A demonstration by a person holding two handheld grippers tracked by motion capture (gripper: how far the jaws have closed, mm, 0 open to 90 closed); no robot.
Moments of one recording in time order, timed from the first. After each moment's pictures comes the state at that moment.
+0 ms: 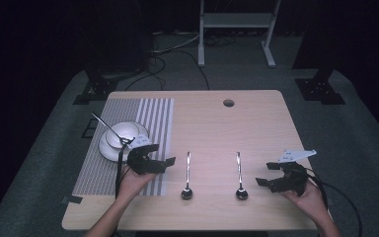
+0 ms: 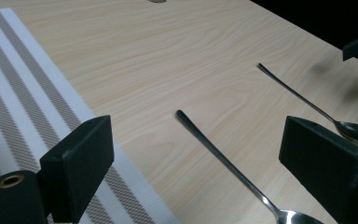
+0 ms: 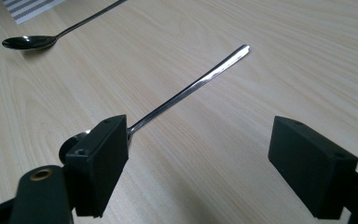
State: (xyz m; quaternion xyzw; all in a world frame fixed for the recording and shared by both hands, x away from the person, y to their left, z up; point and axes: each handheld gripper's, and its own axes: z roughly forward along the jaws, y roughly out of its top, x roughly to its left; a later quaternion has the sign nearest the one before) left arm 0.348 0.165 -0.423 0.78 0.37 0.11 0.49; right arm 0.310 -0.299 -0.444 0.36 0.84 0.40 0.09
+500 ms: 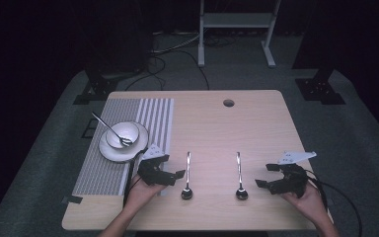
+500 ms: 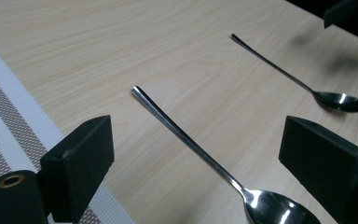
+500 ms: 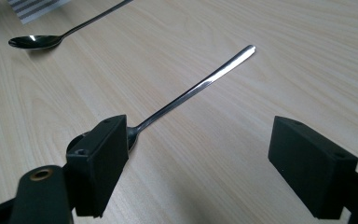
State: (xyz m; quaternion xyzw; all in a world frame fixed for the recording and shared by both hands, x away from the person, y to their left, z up) left arm 0.329 0.138 -0.442 0.81 0.34 0.10 0.47; right arm 0.305 -0.297 -0.444 0.35 0.84 0.40 0.09
